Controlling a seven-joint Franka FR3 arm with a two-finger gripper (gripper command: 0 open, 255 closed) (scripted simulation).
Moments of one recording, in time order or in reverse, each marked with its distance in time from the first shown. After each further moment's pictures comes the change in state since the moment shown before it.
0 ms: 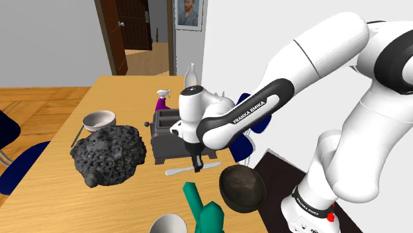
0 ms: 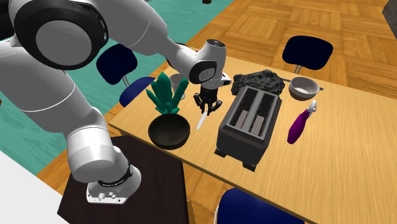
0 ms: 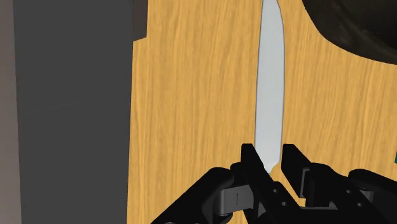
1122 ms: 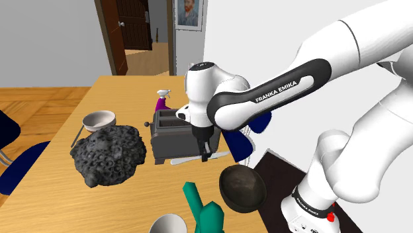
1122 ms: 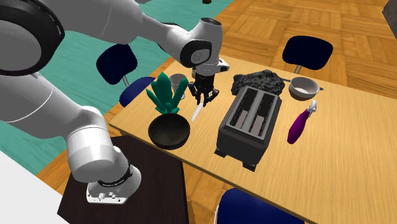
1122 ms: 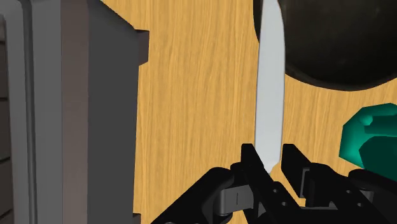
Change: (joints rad) arm 0.006 -0.200 -0.003 0.000 0.036 -0.198 -0.022
